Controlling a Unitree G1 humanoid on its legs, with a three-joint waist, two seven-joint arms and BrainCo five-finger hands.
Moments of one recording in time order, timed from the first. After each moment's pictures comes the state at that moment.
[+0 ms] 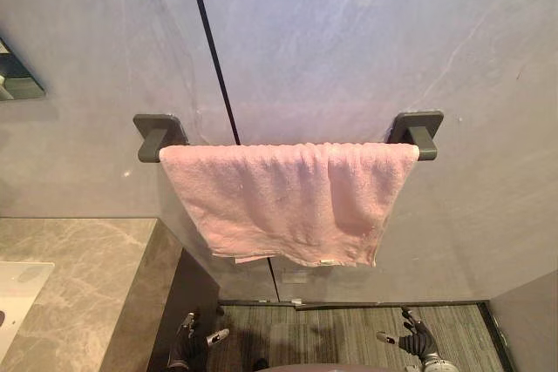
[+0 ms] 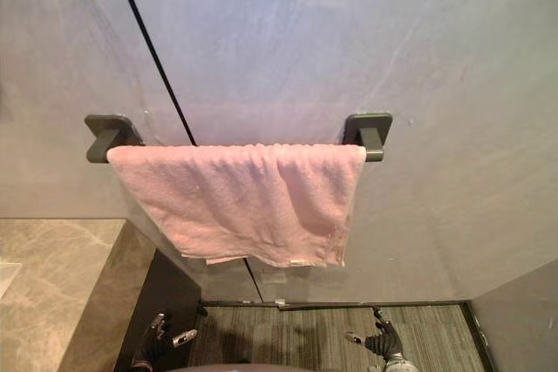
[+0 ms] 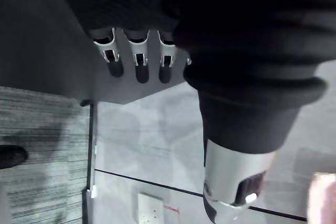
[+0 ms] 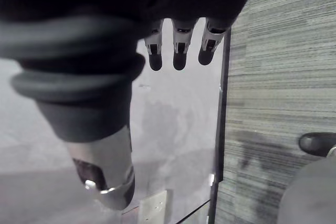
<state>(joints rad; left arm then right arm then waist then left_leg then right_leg) 0.35 0.13 0.08 0.70 0.00 -0.24 0.00 0.31 -0.16 -0.14 0.67 -0.14 -0.15 0.00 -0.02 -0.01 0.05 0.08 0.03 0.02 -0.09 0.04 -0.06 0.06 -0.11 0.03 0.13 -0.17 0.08</state>
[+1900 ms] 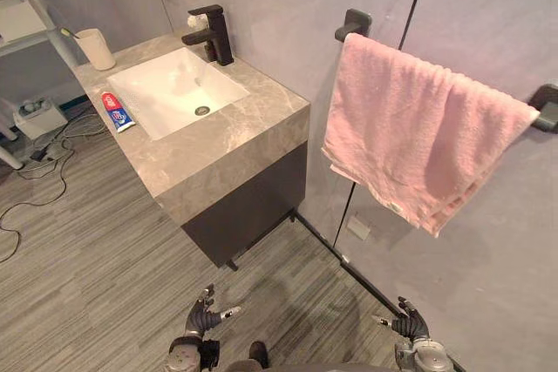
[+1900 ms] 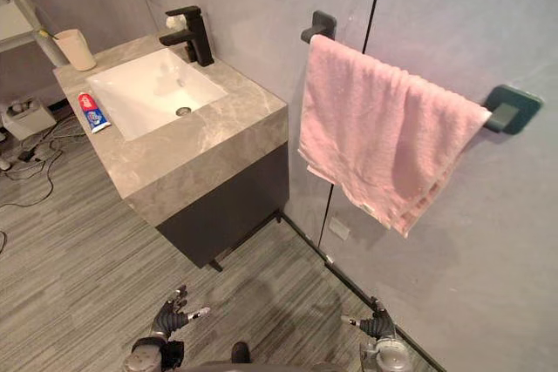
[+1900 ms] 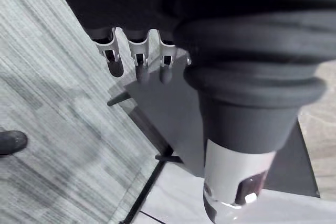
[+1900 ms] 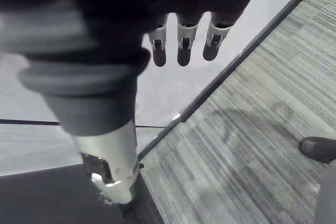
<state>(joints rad) 0.22 0.14 0.01 0.72 -0.03 -0.17 0.02 0.14 -0.13 -0.15 0.82 -0.09 -0.10 -0.06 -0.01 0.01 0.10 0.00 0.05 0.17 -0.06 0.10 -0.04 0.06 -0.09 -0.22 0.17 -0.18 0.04</state>
